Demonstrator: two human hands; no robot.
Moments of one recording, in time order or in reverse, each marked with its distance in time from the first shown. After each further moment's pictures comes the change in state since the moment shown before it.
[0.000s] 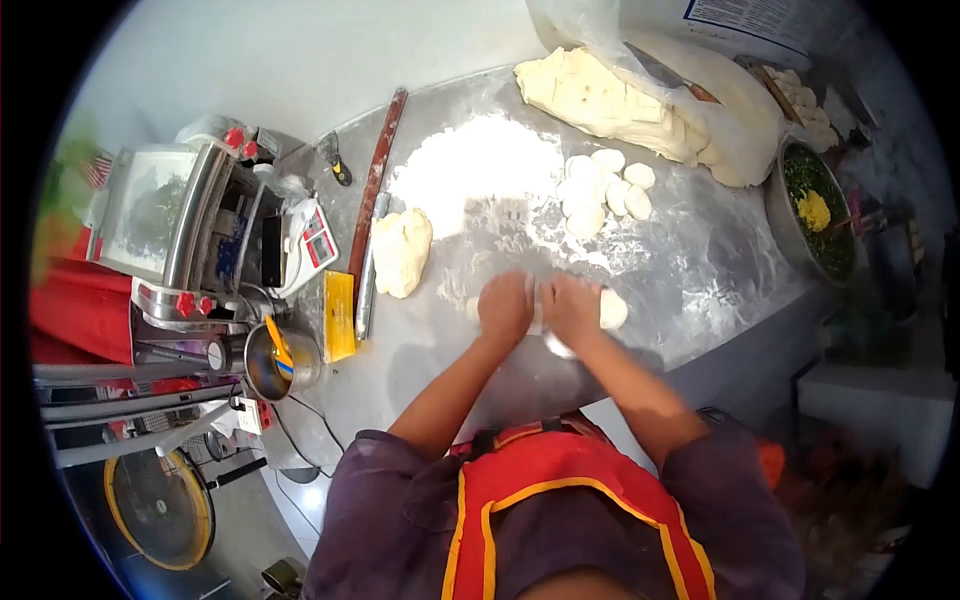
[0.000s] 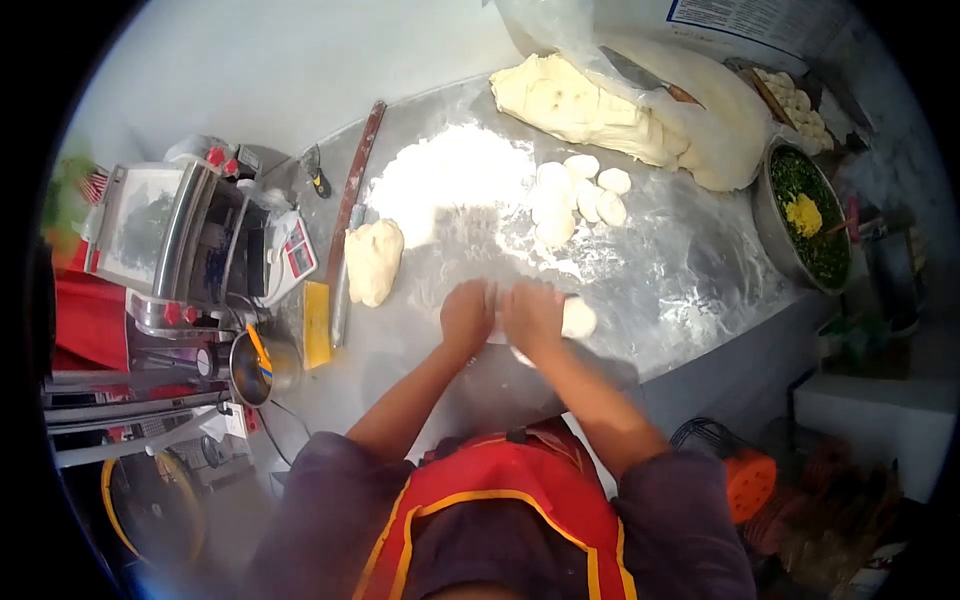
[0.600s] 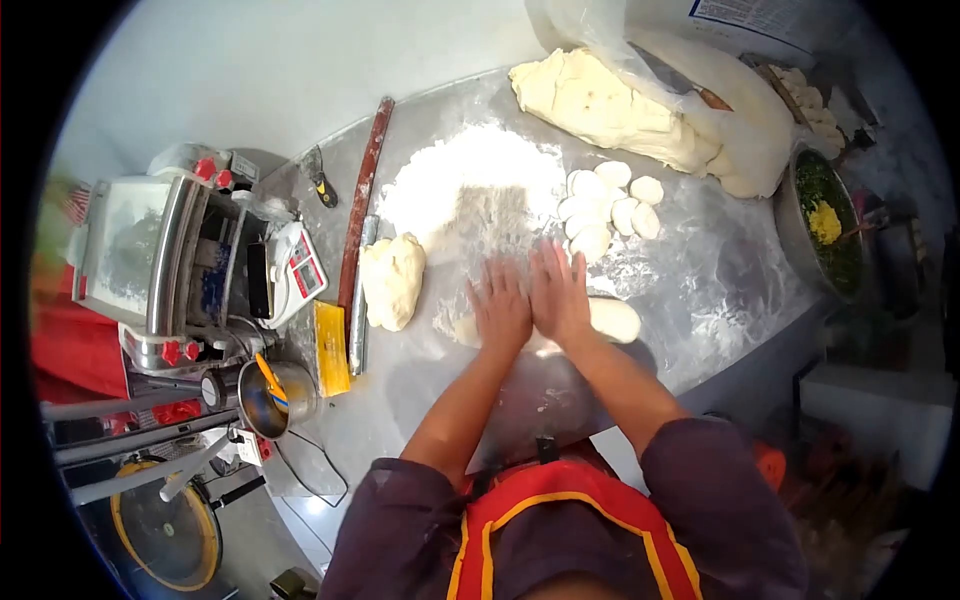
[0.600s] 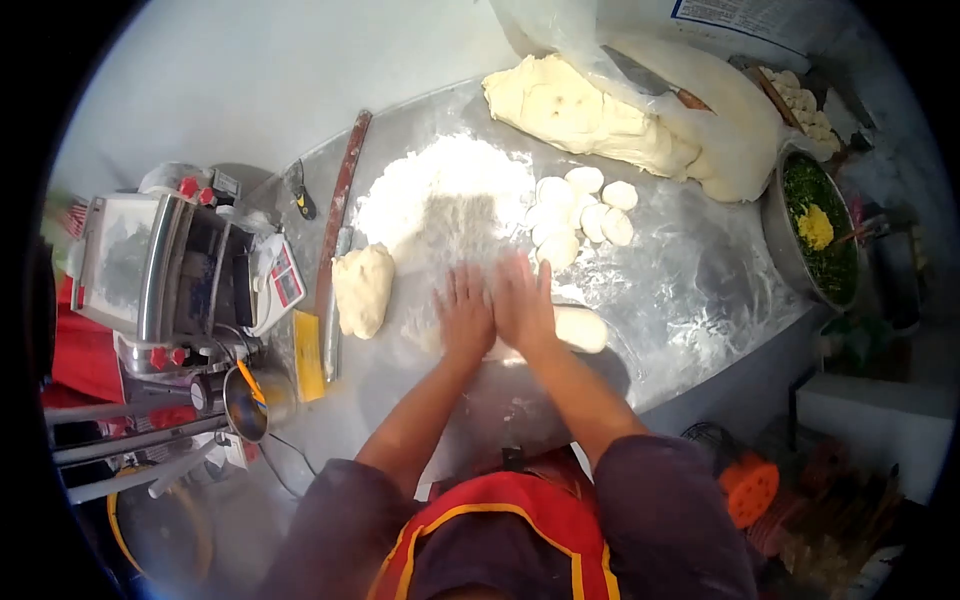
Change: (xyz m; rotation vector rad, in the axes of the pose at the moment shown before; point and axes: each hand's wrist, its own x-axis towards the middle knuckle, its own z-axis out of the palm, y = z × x) left_hand 0.056 -0.023 0.044 0.246 0.315 0.037; right_hand 0.062 0.012 0.040 -0.250 0.106 -0.217
